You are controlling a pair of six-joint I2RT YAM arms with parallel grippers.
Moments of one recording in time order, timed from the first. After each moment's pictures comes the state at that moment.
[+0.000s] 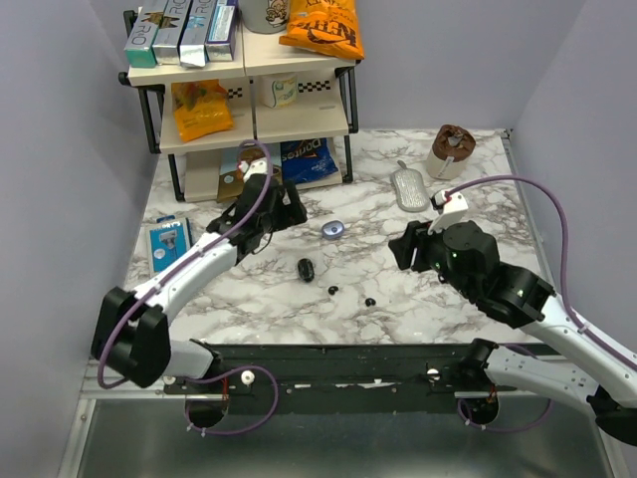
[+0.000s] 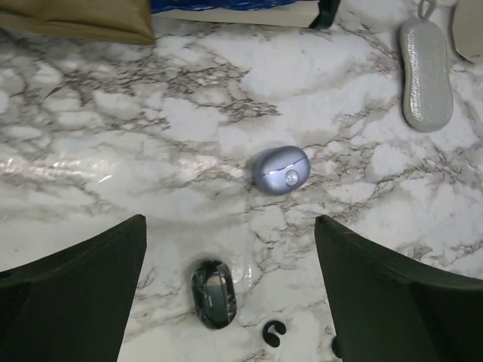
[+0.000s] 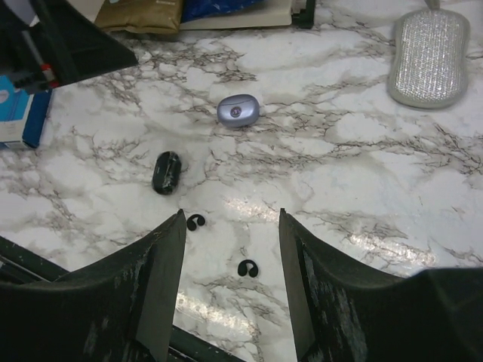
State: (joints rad) left arm -0.50 1.39 1.00 -0.23 -0.14 -0.64; right arm 0.88 0.81 0.96 -0.55 0.40 0.40
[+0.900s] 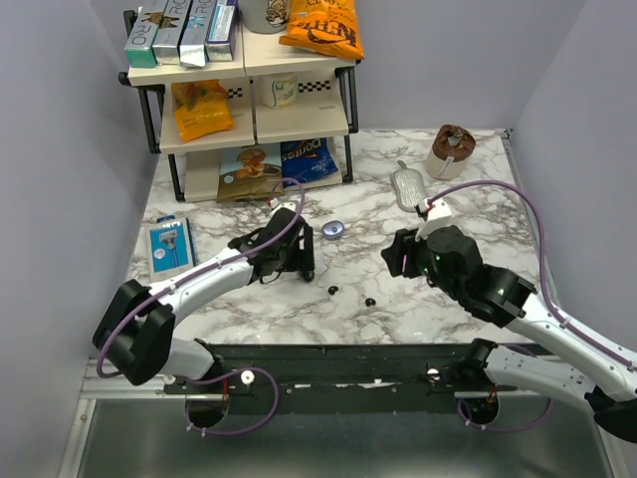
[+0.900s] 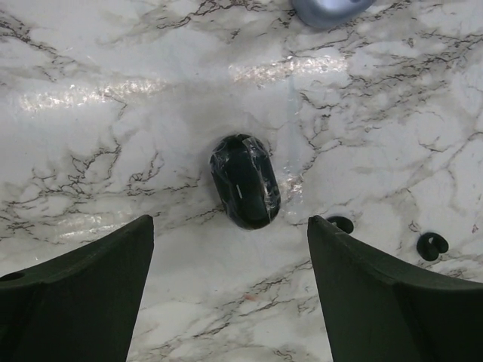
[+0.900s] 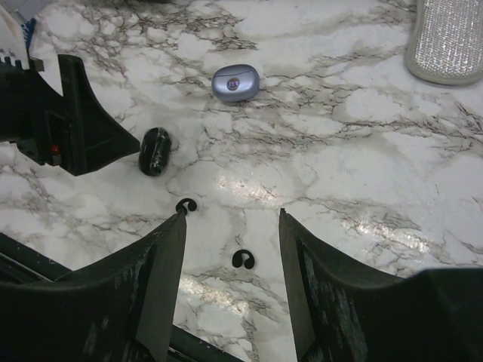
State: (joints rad) left arm -0.68 1.35 0.84 -0.38 -0.16 -0.59; right arm 0.88 0.84 0.85 -0.48 0.37 0.40
